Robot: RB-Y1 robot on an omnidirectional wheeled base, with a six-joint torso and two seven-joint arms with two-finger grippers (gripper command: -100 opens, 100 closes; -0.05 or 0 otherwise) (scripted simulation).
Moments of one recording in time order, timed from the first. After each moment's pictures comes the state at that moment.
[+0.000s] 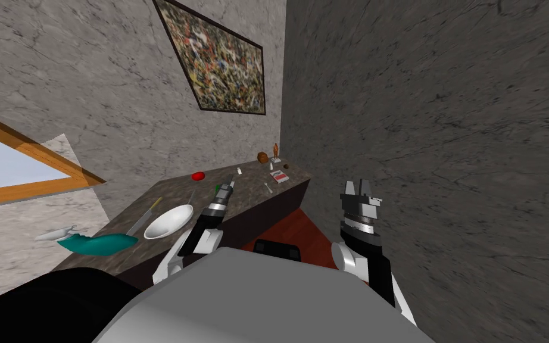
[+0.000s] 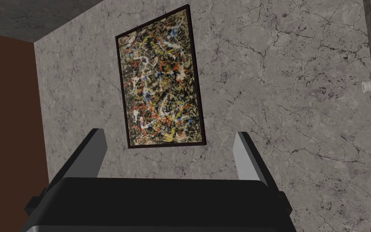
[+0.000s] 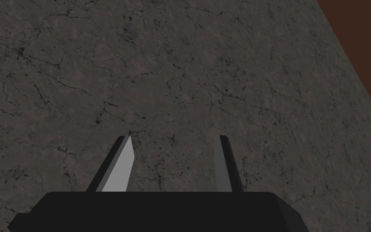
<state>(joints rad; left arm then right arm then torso) 0.58 0.22 0.06 -2.31 0.01 -0.19 -0.17 0.52 -0.02 -0.01 -2.31 -0.07 -0.49 0.04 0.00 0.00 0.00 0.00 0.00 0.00</state>
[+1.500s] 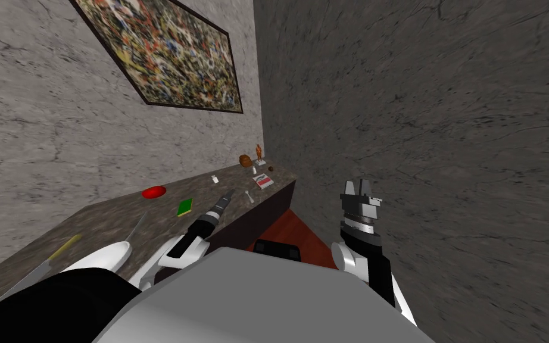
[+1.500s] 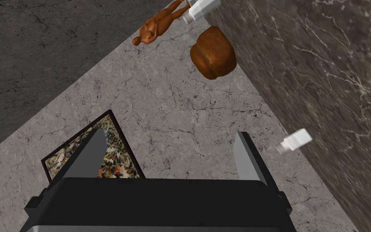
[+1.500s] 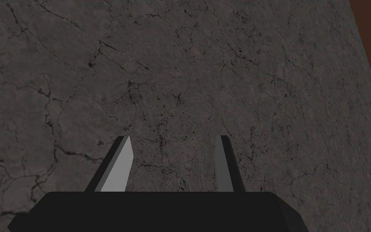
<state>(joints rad) 0.72 0.40 0.08 -2.32 0.00 0.19 -0.21 0.52 -0.02 -0.01 -2.31 -0.07 -0.49 0.04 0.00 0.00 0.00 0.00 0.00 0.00</state>
